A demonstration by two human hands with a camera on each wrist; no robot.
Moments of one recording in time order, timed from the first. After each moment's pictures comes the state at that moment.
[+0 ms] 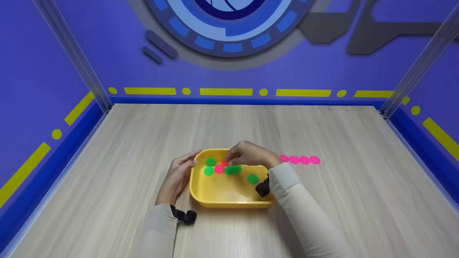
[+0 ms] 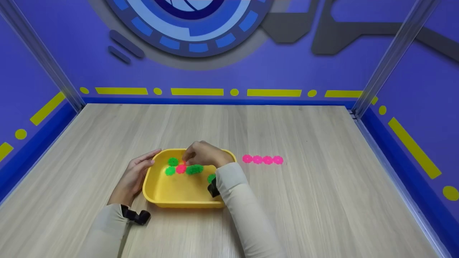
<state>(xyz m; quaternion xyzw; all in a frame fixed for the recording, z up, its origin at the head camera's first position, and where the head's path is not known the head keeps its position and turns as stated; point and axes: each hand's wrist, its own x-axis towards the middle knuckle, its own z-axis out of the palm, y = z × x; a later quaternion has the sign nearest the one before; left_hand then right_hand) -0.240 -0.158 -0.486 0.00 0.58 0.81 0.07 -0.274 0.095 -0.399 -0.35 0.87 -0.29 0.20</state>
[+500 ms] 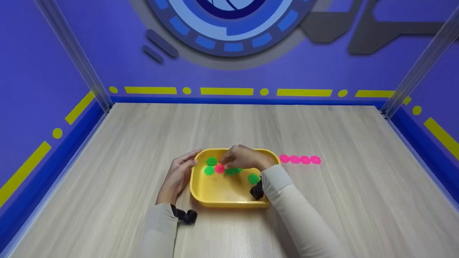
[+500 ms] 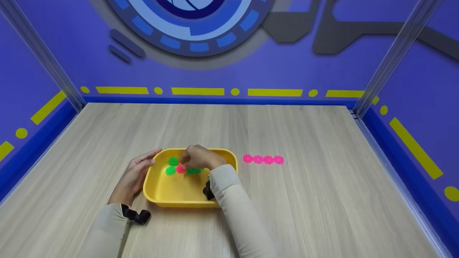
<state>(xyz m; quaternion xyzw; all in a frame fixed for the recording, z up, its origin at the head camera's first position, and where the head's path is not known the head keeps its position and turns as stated) -0.240 -0.157 -0.485 0.00 0.58 0.81 0.07 -0.275 0.079 -0.415 -0.35 0.87 -0.28 0.20</state>
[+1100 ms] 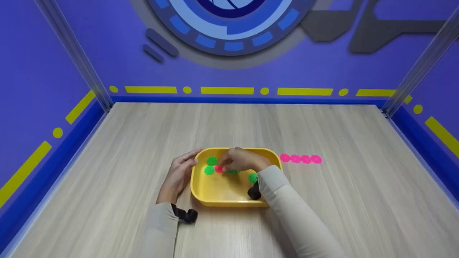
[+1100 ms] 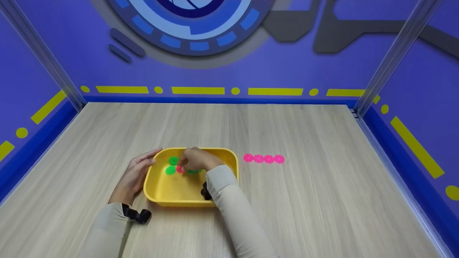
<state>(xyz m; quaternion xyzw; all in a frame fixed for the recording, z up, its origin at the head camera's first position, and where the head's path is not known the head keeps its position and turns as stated) -0.240 -0.158 -0.487 0.02 0.58 0.81 0.07 -0.274 0.067 -0.423 -0.37 0.87 -0.25 0.21</state>
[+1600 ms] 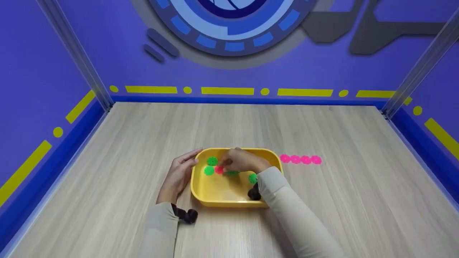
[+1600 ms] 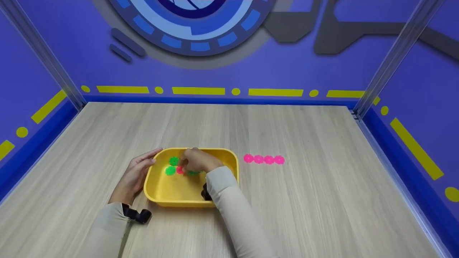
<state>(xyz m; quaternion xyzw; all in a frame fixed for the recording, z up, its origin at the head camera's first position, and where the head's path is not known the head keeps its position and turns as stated) -0.240 -0.158 -0.486 0.01 0.58 0.81 0.07 -0.271 0.066 -0.424 -0.34 0.88 -0.25 0.20</state>
